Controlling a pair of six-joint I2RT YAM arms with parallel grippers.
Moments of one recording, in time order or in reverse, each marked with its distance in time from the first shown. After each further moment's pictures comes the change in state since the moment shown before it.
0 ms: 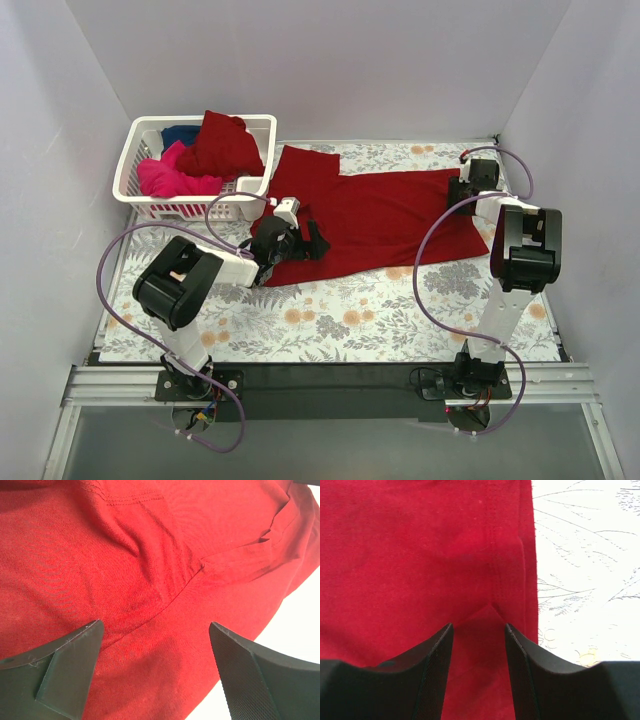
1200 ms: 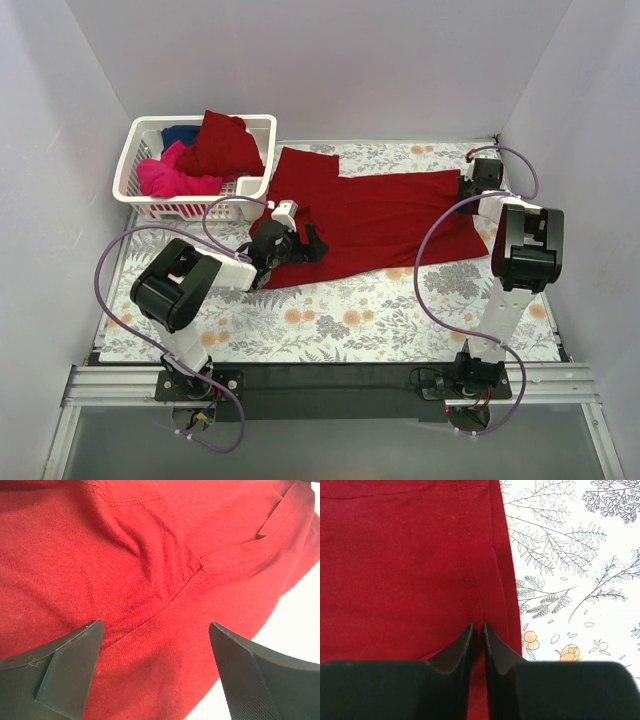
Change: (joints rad) left arm -0.002 -0.018 -0.045 0.037 0.000 -0.007; right arm -0.016 0.008 0.011 0.015 0.048 0.013
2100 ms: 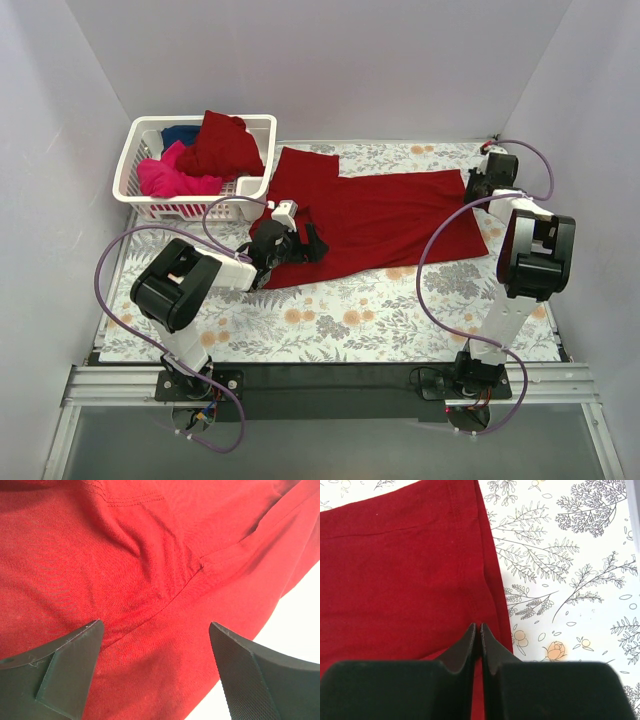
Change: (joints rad) left arm -0.001 0.000 0.000 0.000 -0.003 -0.001; right arm -0.050 -0.071 0.000 0.005 -0.078 0.069
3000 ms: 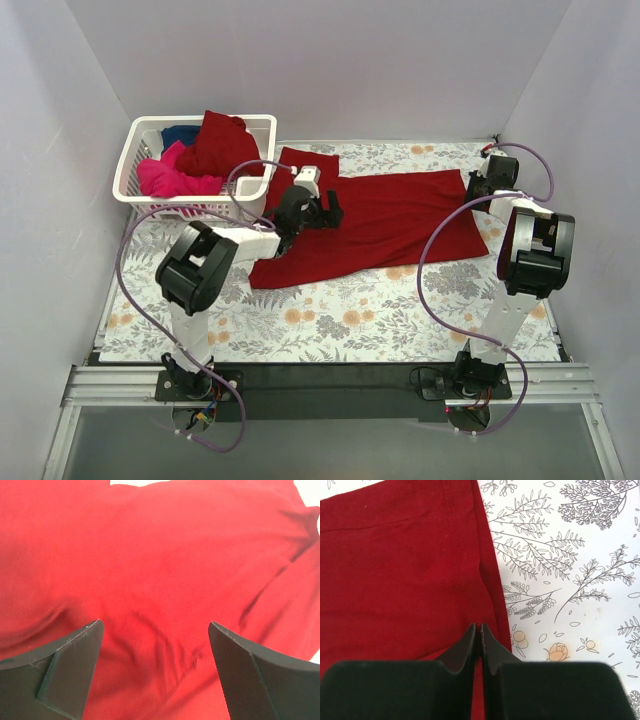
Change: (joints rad) left arm -0.031 0.156 0.399 -0.195 -0.154 0.105; right arm -0.014 0.027 0.000 0.004 -0.021 0.006
